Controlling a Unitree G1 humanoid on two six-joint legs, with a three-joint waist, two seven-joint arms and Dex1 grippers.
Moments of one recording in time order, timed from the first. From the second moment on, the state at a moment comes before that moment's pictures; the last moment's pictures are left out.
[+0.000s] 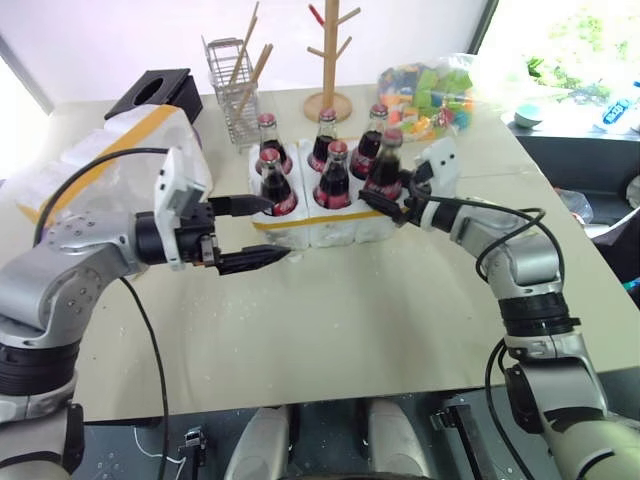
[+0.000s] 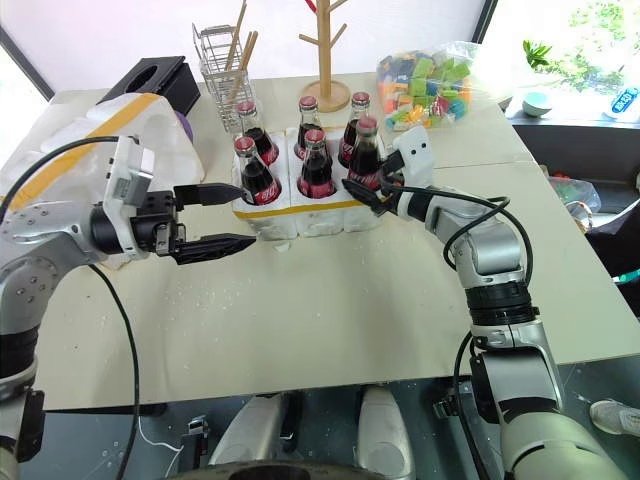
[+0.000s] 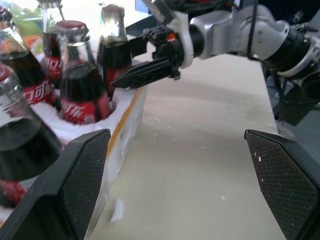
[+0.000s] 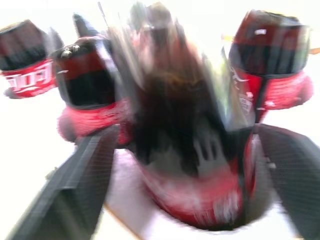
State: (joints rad) left arm -0.44 0.85 0.16 -0.35 -0.80 0.76 -1.00; right arm -0.70 -0.48 0.03 0.09 0.39 0.61 0.62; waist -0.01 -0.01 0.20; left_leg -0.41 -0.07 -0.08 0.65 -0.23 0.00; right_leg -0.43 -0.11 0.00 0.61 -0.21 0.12
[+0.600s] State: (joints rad) left arm 0.53 1.25 1.26 -0.08 -0.43 0.81 -1.55; right arm -0.56 -0.95 -0.46 -0.35 0.96 1.04 0.91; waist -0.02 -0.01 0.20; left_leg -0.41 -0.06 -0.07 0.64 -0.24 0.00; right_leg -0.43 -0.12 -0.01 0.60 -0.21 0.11
